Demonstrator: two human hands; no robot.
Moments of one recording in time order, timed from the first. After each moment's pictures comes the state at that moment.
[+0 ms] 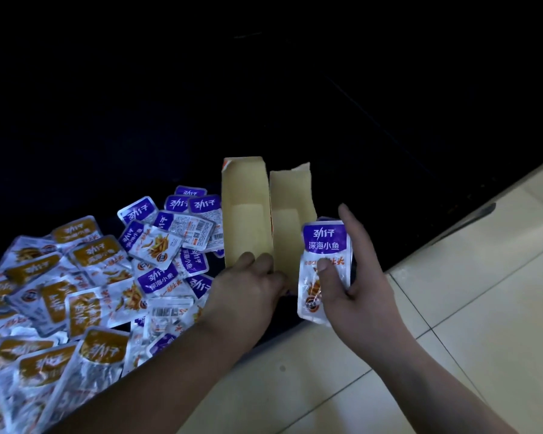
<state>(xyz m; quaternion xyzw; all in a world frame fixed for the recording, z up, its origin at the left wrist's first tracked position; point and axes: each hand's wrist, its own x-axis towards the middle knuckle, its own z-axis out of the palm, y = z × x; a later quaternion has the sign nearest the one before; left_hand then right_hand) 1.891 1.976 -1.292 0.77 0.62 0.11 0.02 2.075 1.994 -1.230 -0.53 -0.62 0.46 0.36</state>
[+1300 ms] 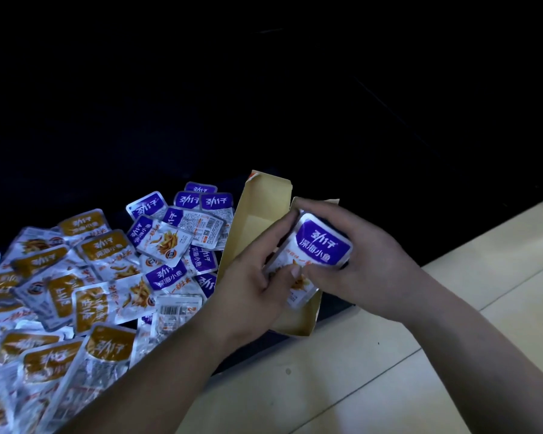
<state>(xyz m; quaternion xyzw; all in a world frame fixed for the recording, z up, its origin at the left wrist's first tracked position) 1.883 1.971 -1.241 0.52 0.50 0.47 0.50 2.064 2.038 -1.190 -0.43 -0.75 0.47 0.19</state>
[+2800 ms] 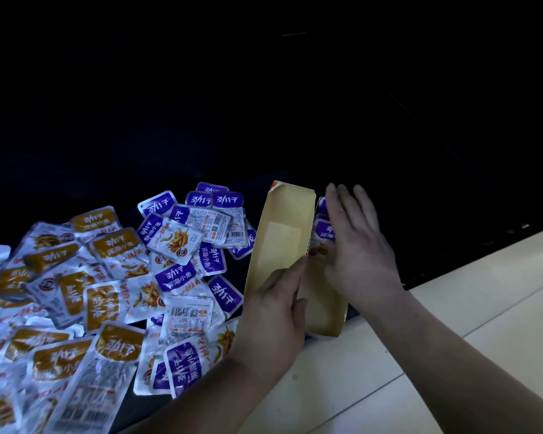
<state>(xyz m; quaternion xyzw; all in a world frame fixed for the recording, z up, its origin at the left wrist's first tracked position) 1.906 1.954 -1.301 0.58 0.67 0.39 0.26 2.034 2.068 -1.256 -0.54 -0.83 0.05 0.12</state>
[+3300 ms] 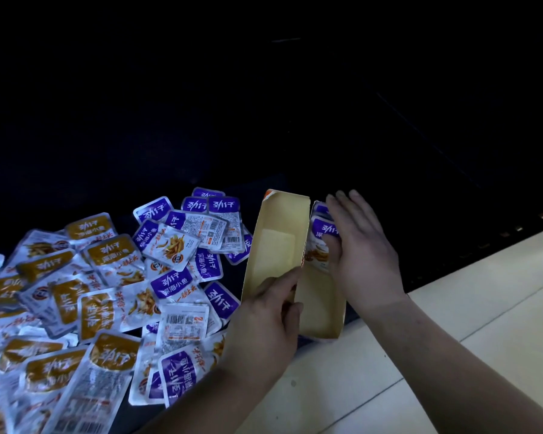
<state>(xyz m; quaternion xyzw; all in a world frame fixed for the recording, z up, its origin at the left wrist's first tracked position) 1.902 1.949 -1.306 0.57 0.67 0.39 0.27 2.042 2.071 -1.258 -0.53 -0.81 0.07 0.22</state>
